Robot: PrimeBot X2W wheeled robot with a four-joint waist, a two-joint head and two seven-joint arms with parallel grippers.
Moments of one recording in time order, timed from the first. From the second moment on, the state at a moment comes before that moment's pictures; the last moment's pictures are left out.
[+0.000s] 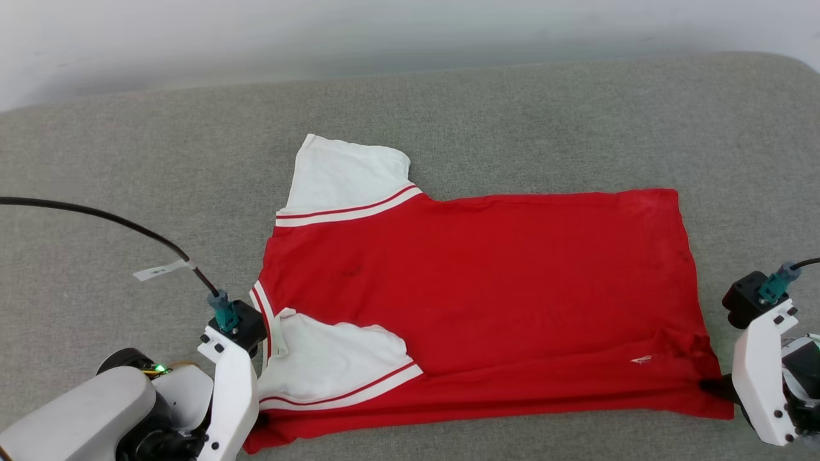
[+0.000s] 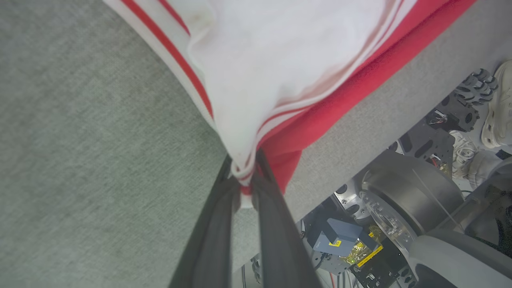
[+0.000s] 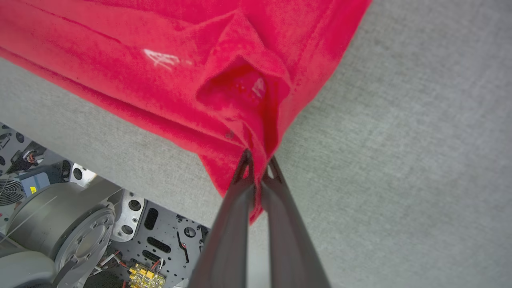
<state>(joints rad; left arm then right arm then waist) -0.60 0.88 -1.07 0.05 -1.11 -0.03 0.74 -0.58 -0.94 1.00 0.24 1.10 0.13 0.62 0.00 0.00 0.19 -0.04</state>
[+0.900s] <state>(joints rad) -0.83 0.89 -0.88 0.11 -0.95 0.01 0.46 -0.51 -0.65 0.43 0.29 0.56 0.13 -0.16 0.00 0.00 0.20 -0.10</state>
